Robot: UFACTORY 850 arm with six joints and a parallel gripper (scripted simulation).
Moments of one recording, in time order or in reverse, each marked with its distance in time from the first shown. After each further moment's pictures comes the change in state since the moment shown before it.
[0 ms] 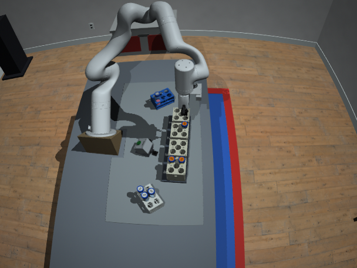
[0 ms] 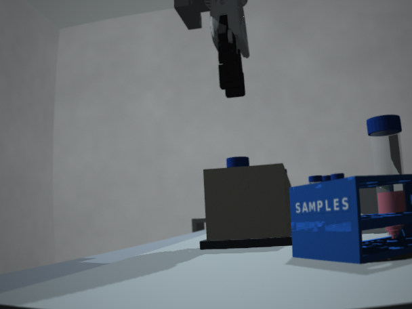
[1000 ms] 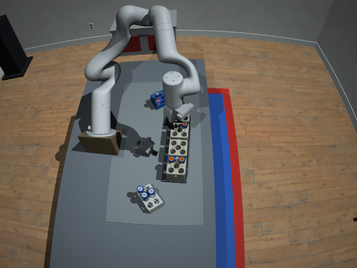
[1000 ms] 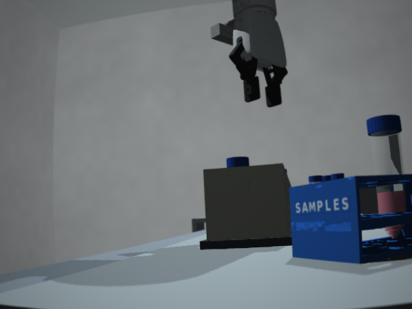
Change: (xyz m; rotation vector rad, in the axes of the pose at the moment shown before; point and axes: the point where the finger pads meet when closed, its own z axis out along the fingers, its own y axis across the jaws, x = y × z) arm -0.041 0.086 0.000 0.002 0.004 0.634
